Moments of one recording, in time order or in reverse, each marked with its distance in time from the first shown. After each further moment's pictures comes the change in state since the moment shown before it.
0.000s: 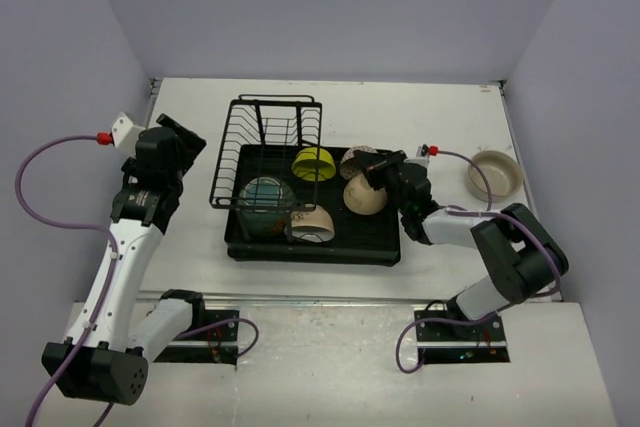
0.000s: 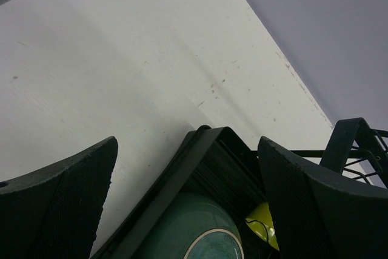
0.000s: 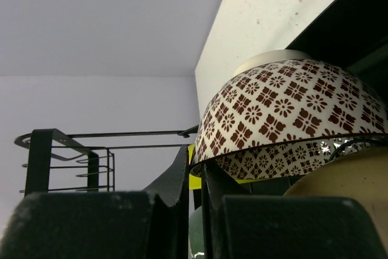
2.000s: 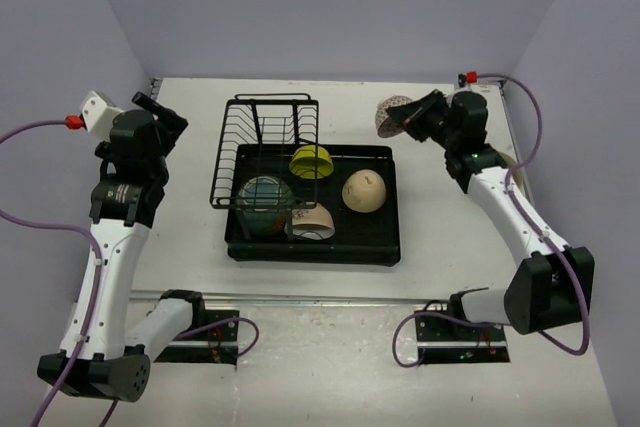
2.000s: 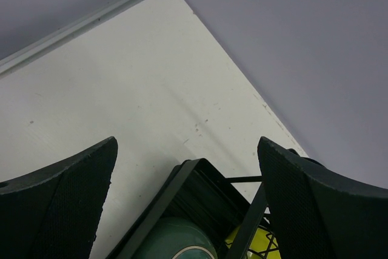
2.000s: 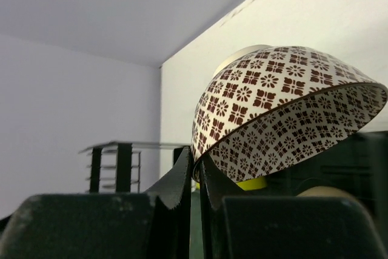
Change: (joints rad) left arm 0.026 0.010 0.207 -0.073 -0.069 0.067; right arm -0.299 -0.196 0.505 -0.775 -0.417 -0.402
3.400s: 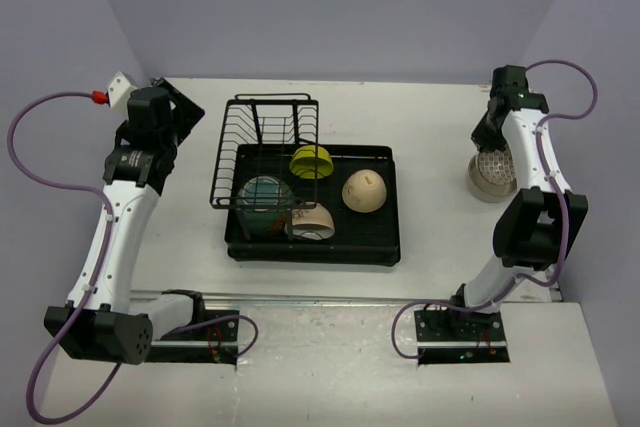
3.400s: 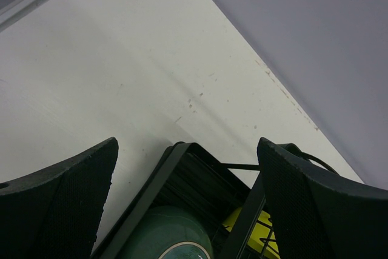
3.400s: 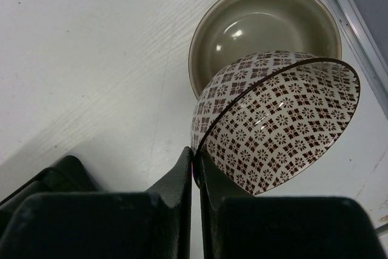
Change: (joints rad) left arm 0.000 0.199 0.096 -0.019 0.130 0.000; right arm -0.350 0.373 0.571 -1.028 0.524 -0.569
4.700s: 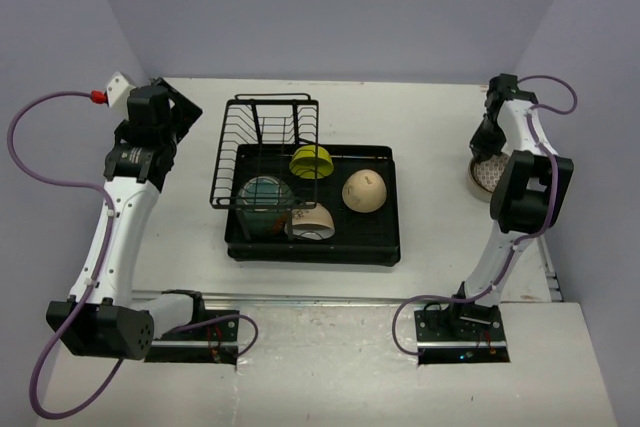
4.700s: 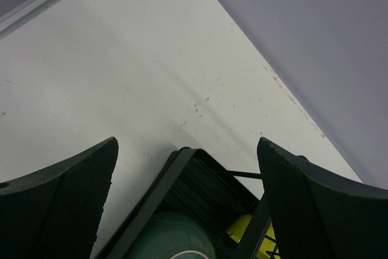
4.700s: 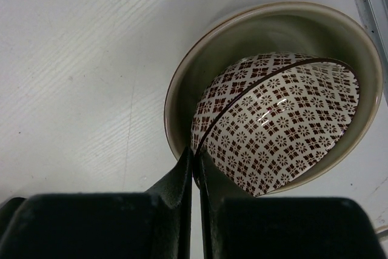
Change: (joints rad) left arm 0.020 0.021 0.001 0.006 -0.009 0.000; right arm -0.068 0.306 0.119 -0.031 -0.044 -0.071
